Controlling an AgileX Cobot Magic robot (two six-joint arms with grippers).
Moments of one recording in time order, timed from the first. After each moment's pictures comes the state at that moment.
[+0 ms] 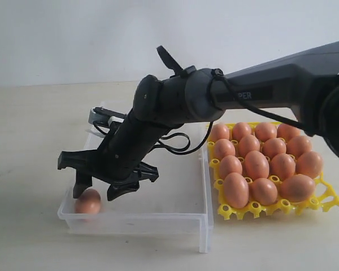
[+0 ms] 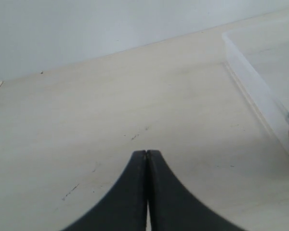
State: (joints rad) left arm -0.01 0.01 0.00 -0.05 0.37 0.23; right arm 0.77 2.24 -1.57 0.68 0.69 0.06
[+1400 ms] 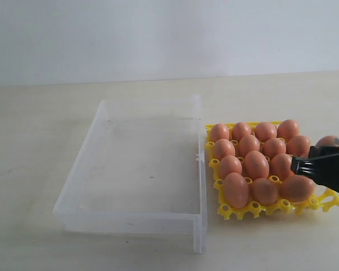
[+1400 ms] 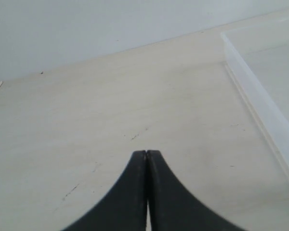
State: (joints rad) left arm -0.01 0.01 0.00 -0.05 0.37 0.23; right arm 0.47 1.30 -0.24 0.91 -0.58 -0.42
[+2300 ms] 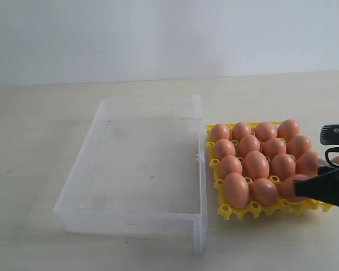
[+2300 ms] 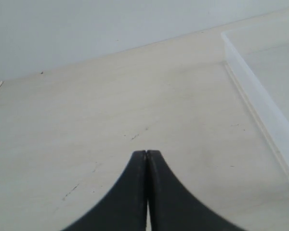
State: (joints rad) left arm -0.01 0.01 0.00 -0.05 0.37 0.23; right arm 0.47 1.53 -0.29 1.16 -0.68 -0.77
